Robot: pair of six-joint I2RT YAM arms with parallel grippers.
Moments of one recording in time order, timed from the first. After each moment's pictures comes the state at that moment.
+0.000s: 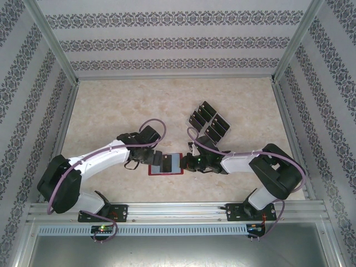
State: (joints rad) left arm -0.66 1.42 0.90 -0.77 -0.12 -0.54; right arm 0.72 1.57 0.52 0.22 -0.49 0.93
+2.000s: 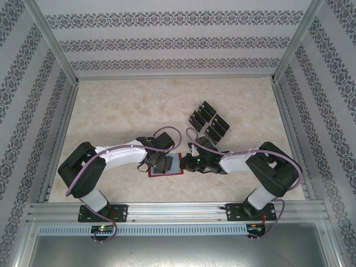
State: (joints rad) left arm -0.78 1.63 0.91 -0.64 -0.15 -0.57; right arm 0.72 1.61 0.52 0.25 -0.48 0.93
